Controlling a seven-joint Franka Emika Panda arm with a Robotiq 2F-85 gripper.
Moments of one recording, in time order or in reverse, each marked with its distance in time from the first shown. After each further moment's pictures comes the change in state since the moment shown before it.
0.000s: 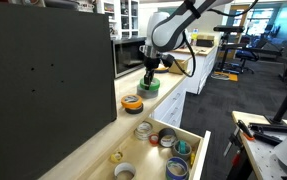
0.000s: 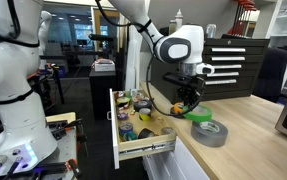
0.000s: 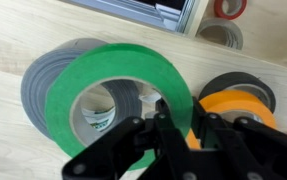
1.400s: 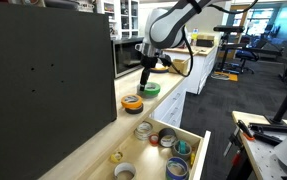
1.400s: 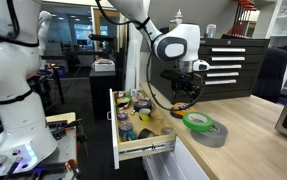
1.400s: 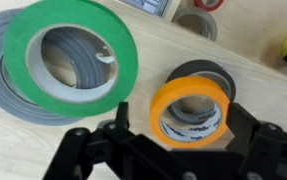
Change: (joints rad) arm -0.036 -0.024 0.092 -0.011 0.064 0.014 -0.139
